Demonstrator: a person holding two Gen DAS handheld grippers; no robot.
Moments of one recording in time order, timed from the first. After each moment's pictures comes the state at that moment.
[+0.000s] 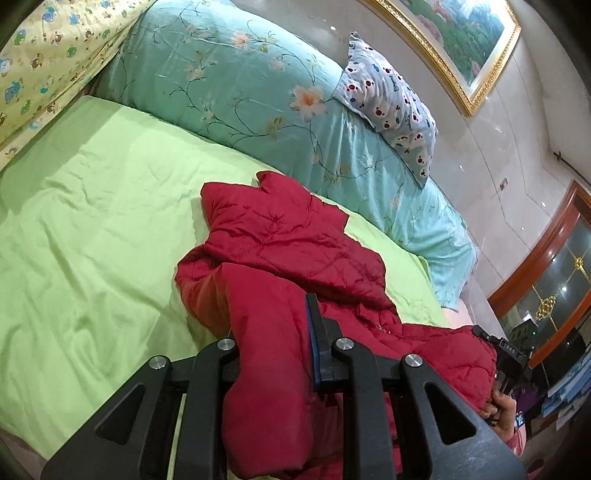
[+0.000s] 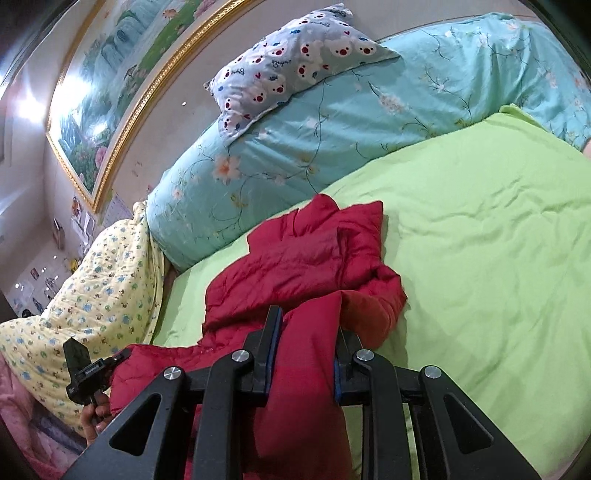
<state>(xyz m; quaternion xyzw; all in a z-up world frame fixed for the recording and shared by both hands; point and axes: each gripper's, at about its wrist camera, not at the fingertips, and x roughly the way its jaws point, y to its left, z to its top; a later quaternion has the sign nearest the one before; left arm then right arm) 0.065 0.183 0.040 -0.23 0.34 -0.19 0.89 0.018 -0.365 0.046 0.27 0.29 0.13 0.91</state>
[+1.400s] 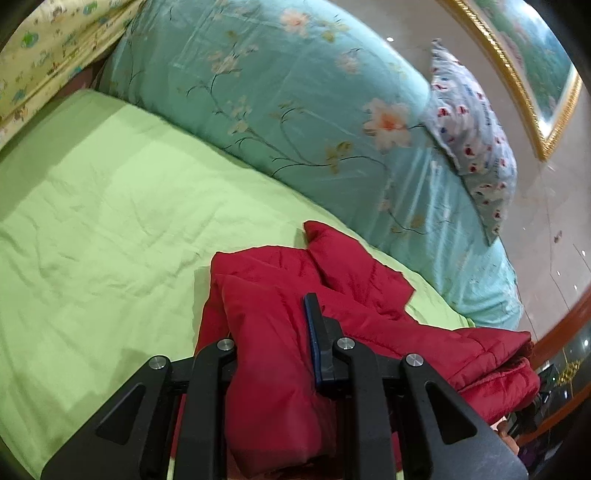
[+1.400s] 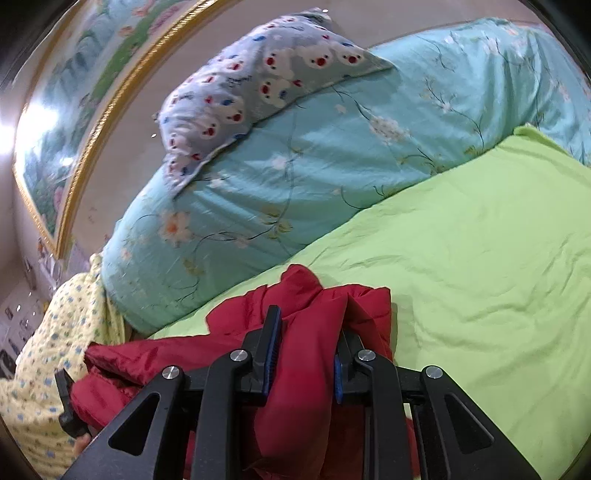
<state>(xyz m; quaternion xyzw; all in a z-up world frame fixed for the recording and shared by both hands) 0.269 0.169 0.011 -0.26 0.36 -0.09 0.89 0.201 -0.377 0.037 0.29 0.26 0.06 0.92</state>
